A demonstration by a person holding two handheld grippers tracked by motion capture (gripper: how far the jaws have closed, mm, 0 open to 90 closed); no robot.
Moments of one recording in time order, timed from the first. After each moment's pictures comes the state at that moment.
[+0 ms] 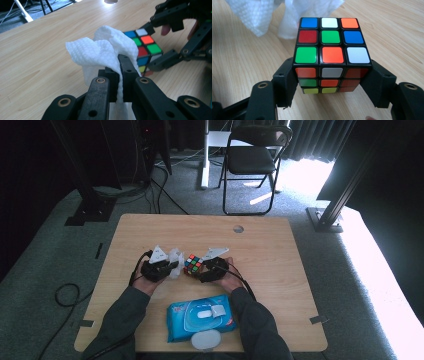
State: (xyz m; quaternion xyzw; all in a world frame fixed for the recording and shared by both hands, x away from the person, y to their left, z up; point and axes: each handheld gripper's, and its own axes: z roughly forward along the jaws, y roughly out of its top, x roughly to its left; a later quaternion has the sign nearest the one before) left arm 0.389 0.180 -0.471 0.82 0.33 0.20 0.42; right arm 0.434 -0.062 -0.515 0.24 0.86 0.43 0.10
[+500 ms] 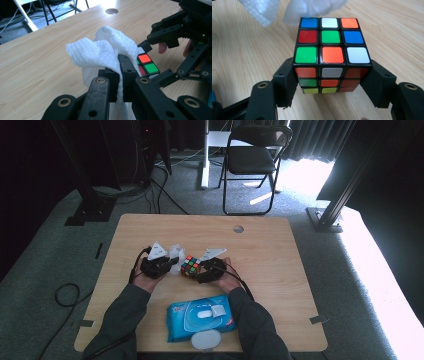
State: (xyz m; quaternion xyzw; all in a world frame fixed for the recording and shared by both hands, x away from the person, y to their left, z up) left arm 0.391 0.179 -0.460 0.81 0.33 0.21 0.44; right arm 0.432 -0.054 -0.515 0.23 0.86 0.44 0.09
